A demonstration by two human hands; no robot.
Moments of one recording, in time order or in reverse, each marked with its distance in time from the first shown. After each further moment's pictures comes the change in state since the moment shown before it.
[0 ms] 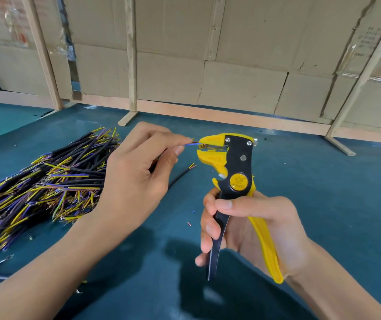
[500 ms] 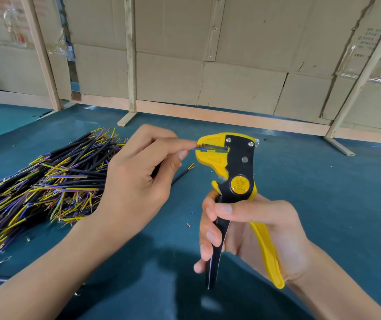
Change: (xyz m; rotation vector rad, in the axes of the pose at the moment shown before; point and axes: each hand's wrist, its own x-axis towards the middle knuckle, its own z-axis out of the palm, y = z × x) left_hand -0.002 0.004 0.001 0.018 -0.002 0.059; right_hand -0.001 -0.001 0.002 -0.016 -0.049 -0.013
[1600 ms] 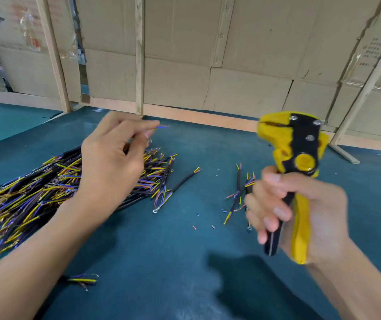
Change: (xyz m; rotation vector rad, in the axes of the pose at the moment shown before) left_hand 0.014 -0.033 -0.025 0.083 0.127 -0.238; right_hand -0.009 -0.022 -0.015 -0.029 0.332 -0.260
